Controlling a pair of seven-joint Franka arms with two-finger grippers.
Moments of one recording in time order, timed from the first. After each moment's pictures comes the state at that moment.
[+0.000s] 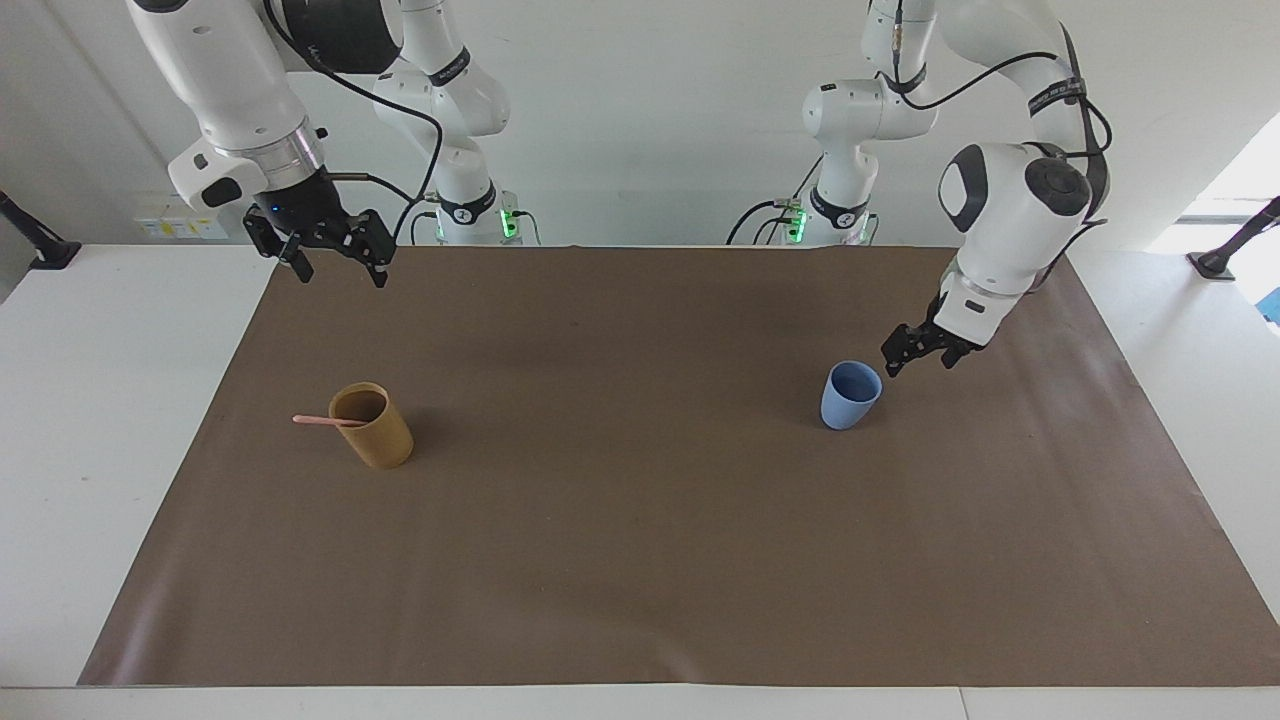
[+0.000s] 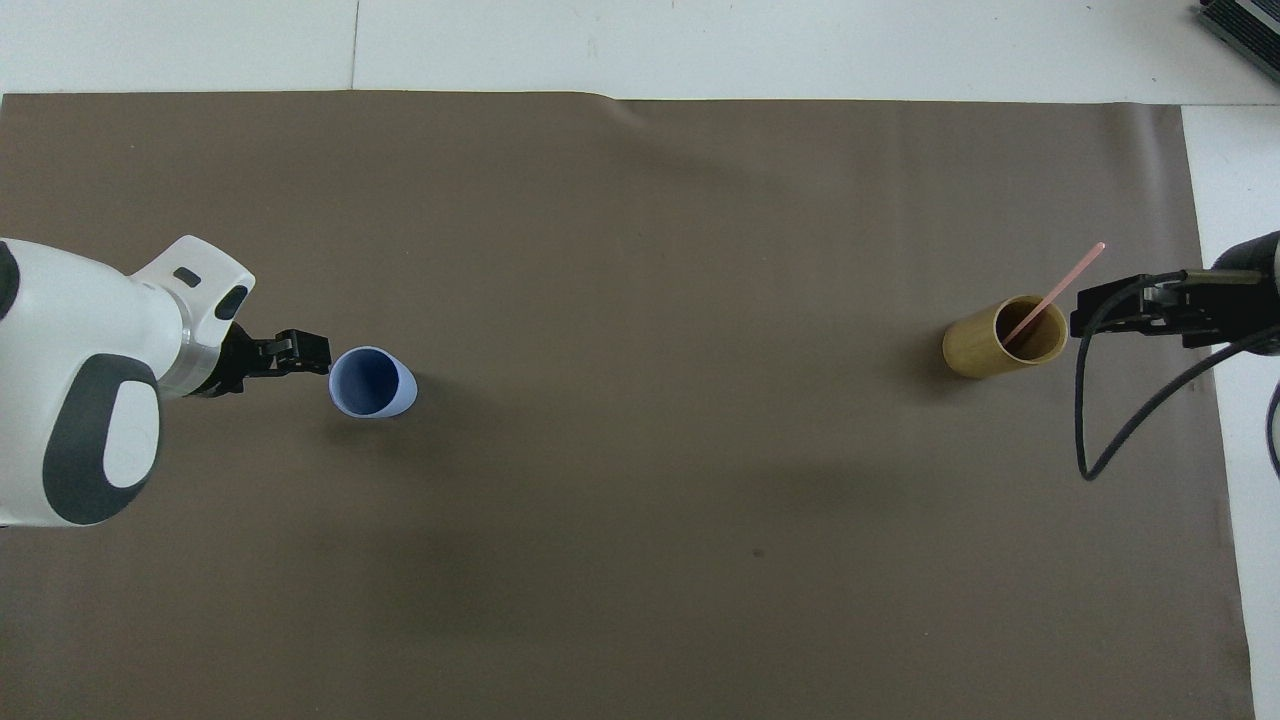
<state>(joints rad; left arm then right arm) -0.05 0.02 -0.09 -2.11 -0.06 2.15 -0.26 -0.12 -0.02 0.11 -1.65 0.01 1.68 0.11</state>
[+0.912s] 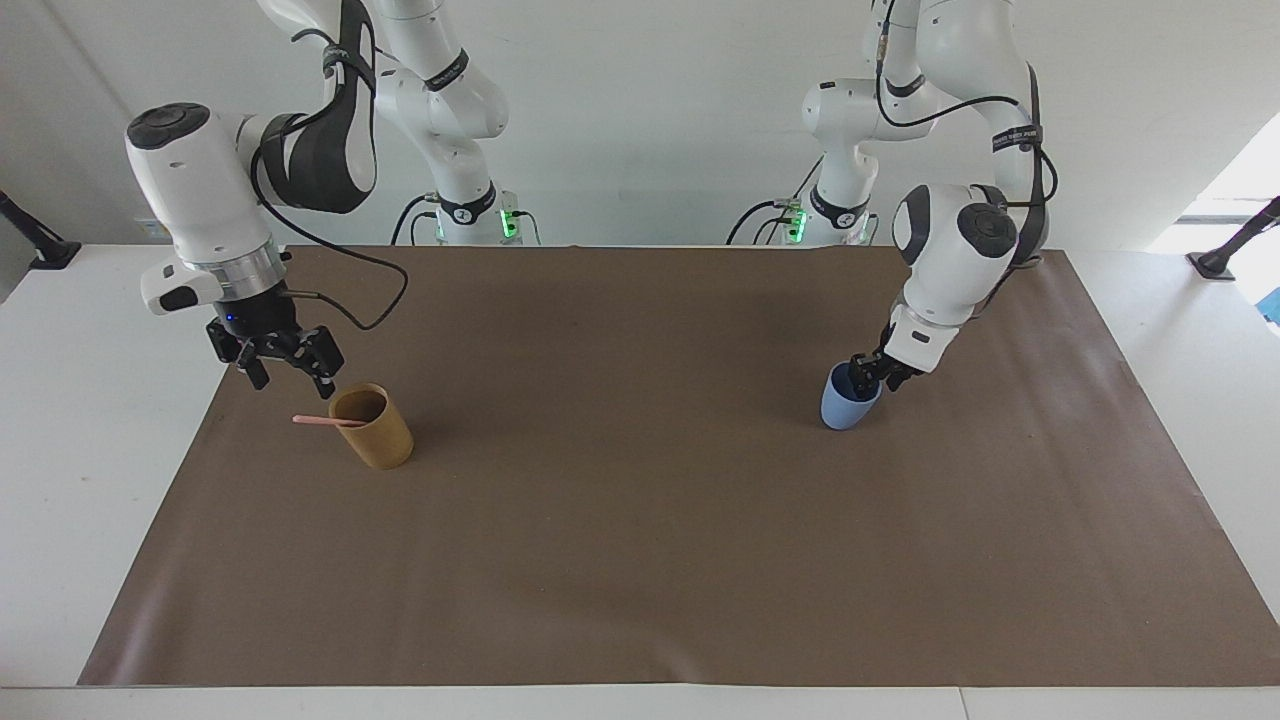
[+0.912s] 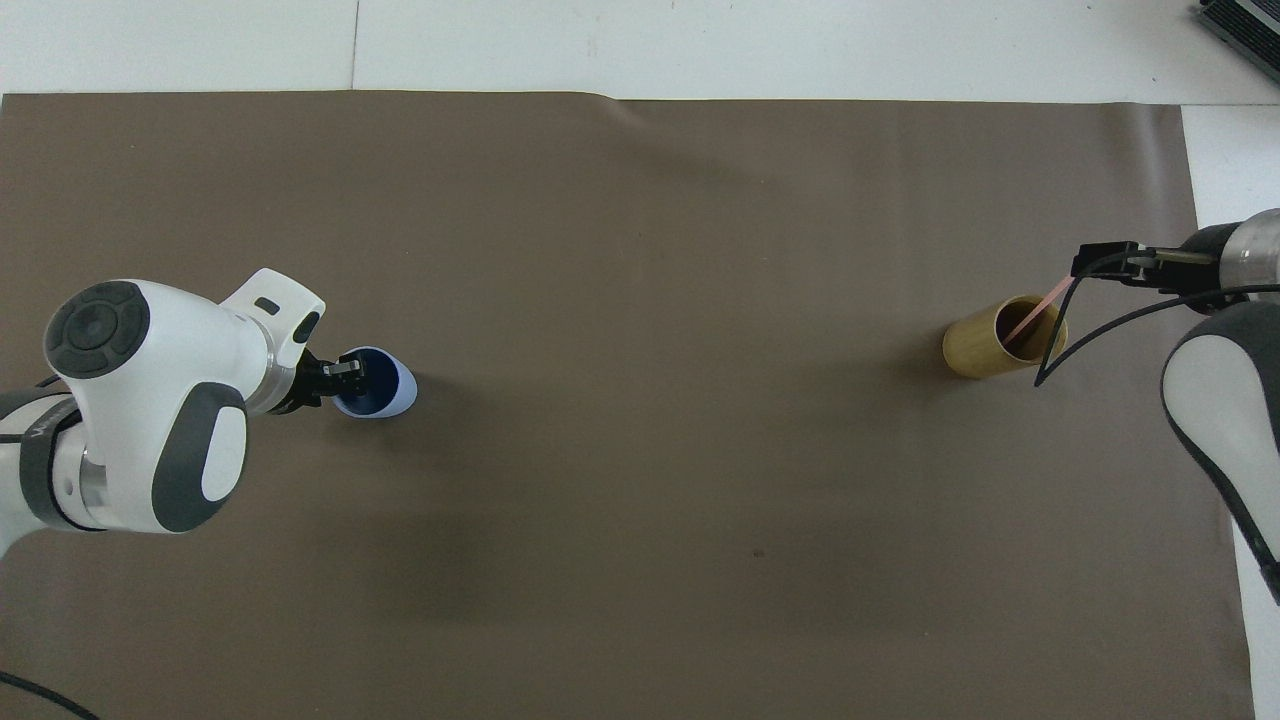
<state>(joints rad) -0.10 0.06 -0.08 -2.19 -0.06 2.26 -0.32 -0.24 0.07 0.11 -1.90 0.01 2.21 0.05</state>
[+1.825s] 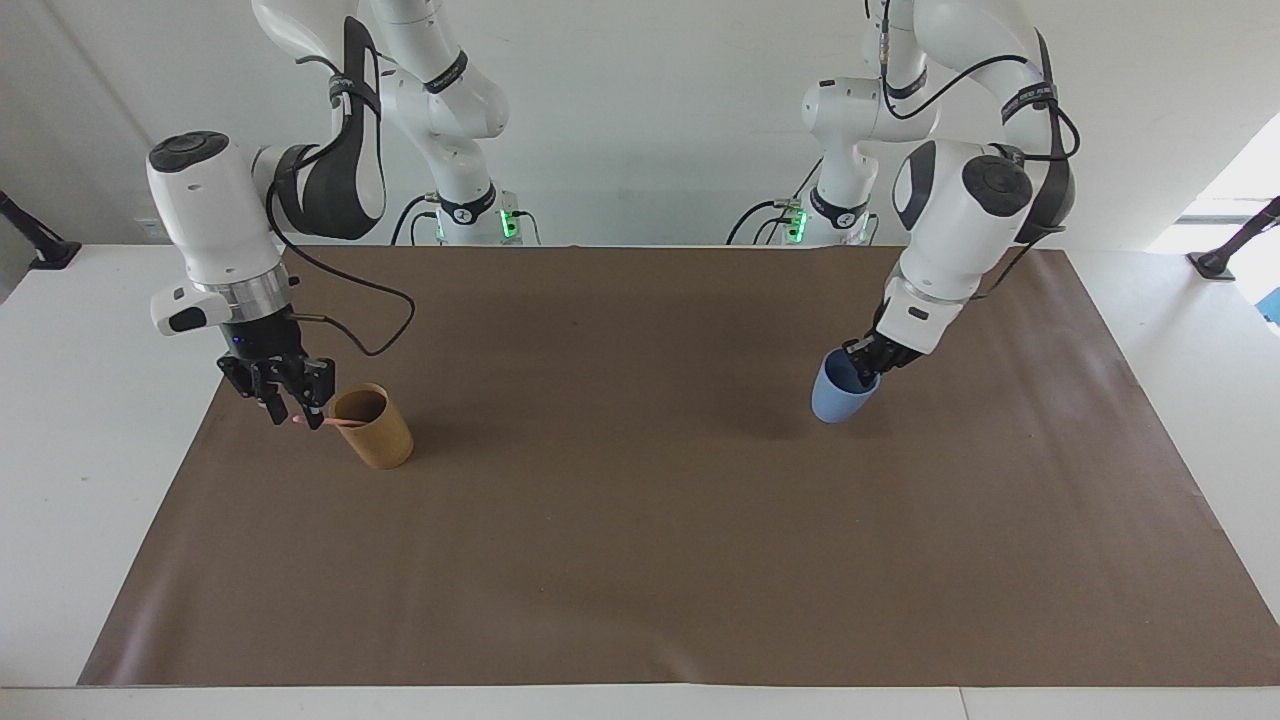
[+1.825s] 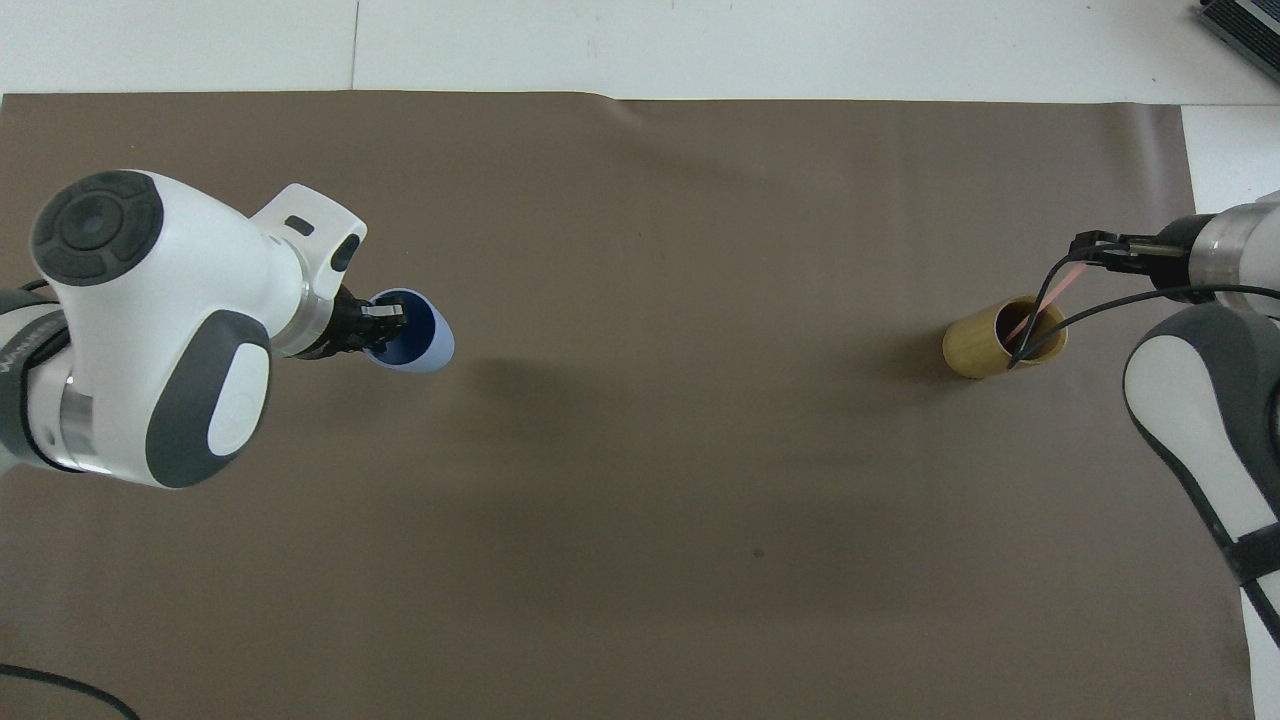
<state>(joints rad) -0.25 0.10 -0.09 -1.86 -0.05 2.00 -0.49 -0.24 0.11 0.11 -1.93 0.01 2.36 0.05</state>
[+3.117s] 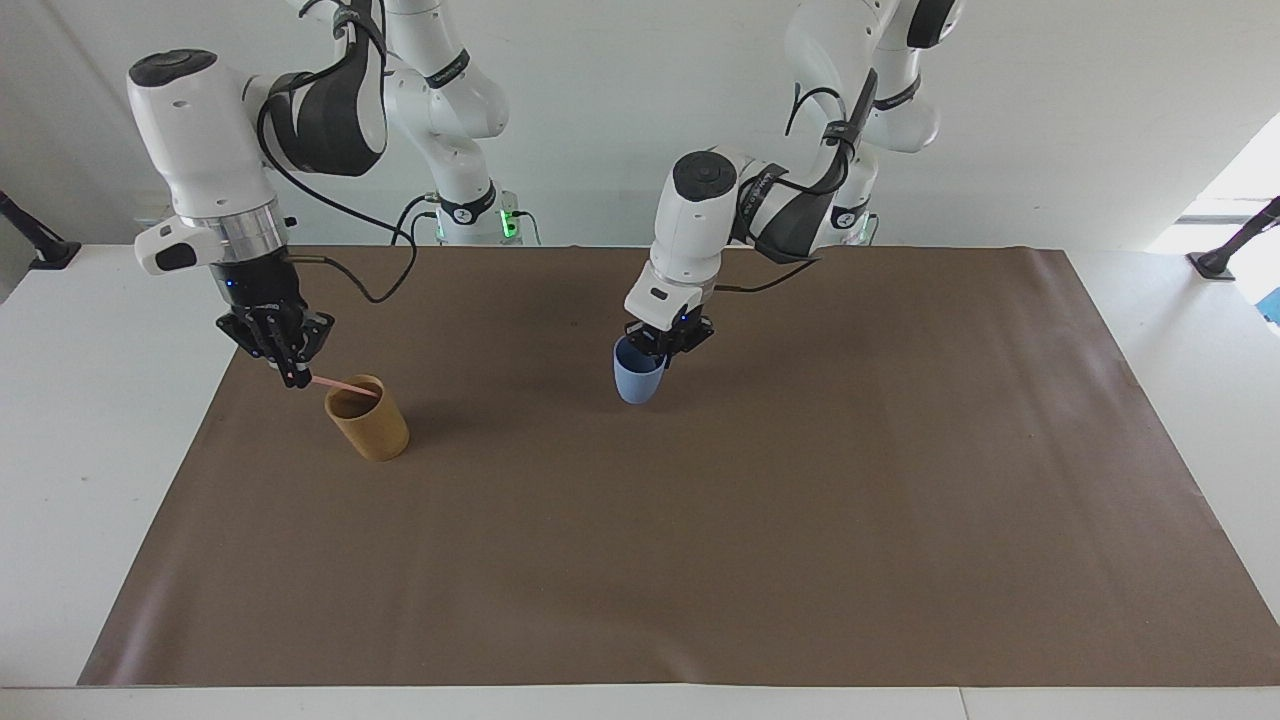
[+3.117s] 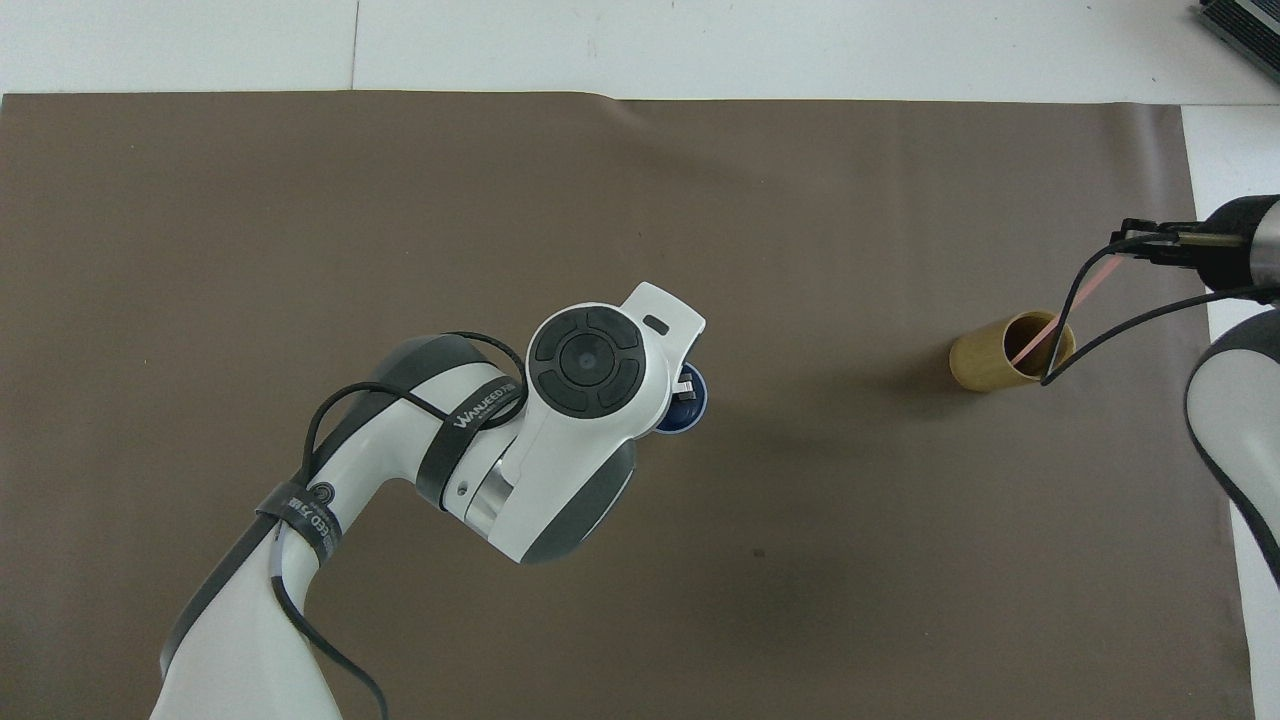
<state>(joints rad) -0.64 0.31 -0.10 -1.75 -0.05 2.13 -0.82 -0.21 -0.01 0.13 -1.84 0.03 2.19 0.05</state>
